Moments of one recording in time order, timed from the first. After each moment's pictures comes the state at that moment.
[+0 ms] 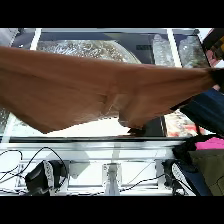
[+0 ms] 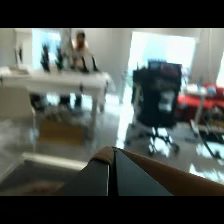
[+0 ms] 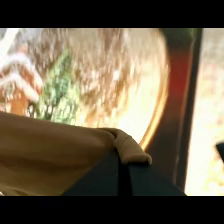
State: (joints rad) left arm 0.76 -0.45 0.99 0.37 -0.71 -0.71; right arm -0.16 -0.75 1.50 -1.22 1.46 1.43
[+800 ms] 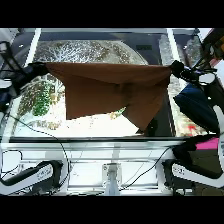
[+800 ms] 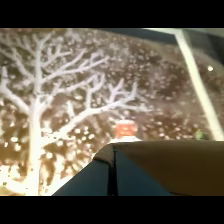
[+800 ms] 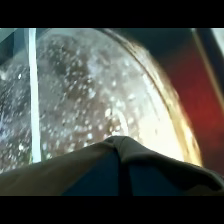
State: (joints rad) left arm 0.19 -1.25 0.99 0.40 -0.37 -0.50; right arm -0.16 -1.32 1.08 -0.91 0.43 1.43
